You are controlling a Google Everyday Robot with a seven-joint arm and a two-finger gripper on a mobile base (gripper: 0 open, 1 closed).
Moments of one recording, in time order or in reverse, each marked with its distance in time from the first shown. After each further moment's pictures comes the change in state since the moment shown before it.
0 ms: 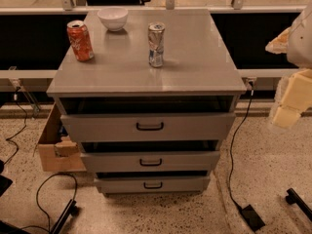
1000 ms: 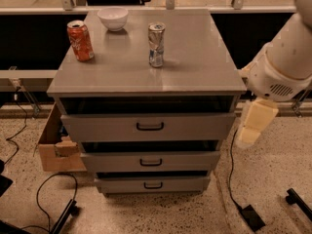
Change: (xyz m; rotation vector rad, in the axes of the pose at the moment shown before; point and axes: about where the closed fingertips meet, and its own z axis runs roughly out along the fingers) arm -0.007 -0.001 0.079 -0.007 0.014 -0.010
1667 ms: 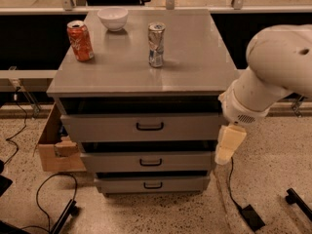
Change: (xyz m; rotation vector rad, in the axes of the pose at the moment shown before) arm -0.008 0.008 0.101 -0.045 -0.013 -0.036
